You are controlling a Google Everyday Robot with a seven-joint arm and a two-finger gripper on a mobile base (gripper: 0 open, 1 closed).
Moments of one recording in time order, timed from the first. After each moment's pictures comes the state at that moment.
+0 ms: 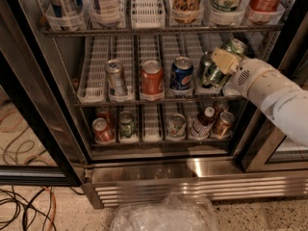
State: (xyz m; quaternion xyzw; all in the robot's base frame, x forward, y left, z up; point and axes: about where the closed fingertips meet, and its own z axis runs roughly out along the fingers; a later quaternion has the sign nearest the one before) arm 0.628 -0.212 0.935 0.03 0.72 0.21 0.66
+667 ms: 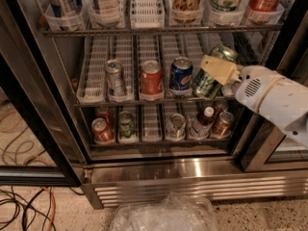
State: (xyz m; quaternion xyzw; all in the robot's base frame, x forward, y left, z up) arm 0.551 -0.159 0.962 -0.01 0.72 0.34 0.60
